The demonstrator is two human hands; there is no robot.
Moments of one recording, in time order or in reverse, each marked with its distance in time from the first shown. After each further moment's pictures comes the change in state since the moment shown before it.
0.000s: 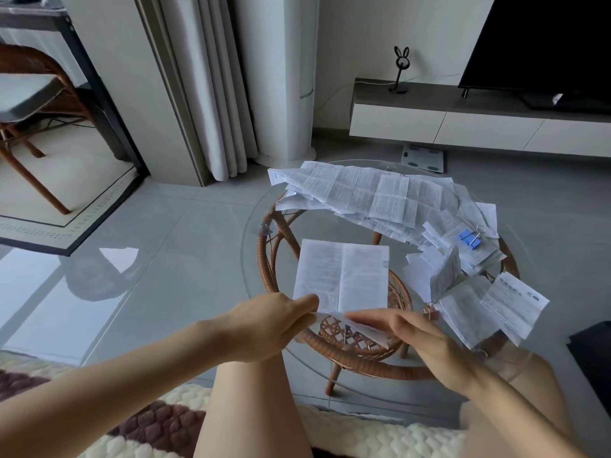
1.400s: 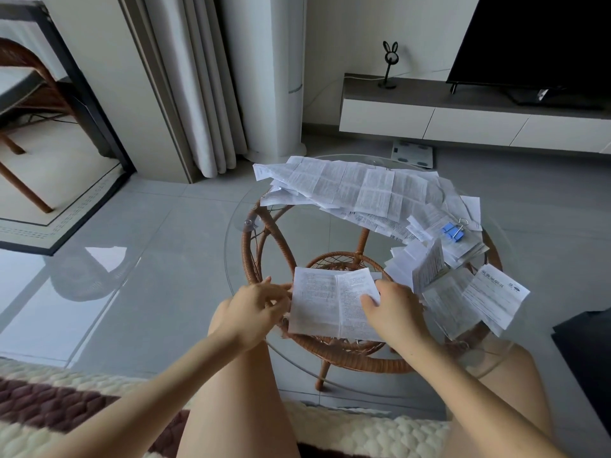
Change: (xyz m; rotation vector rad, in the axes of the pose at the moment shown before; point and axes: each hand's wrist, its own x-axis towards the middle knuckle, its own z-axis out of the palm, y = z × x) left_hand 0.026 -0.024 0.055 -0.471 0.458 -0.337; right_hand 0.049 0.034 -0.005 -0.875 0.671 0.310
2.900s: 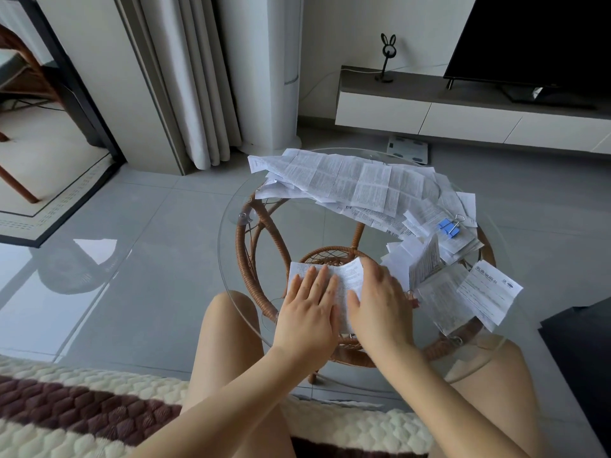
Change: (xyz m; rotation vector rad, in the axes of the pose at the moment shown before) left_hand 0.007 0.023 0.094 0.626 0.080 0.206; right_hand -0.016 -0.025 0.005 -0.171 0.175 -0.071
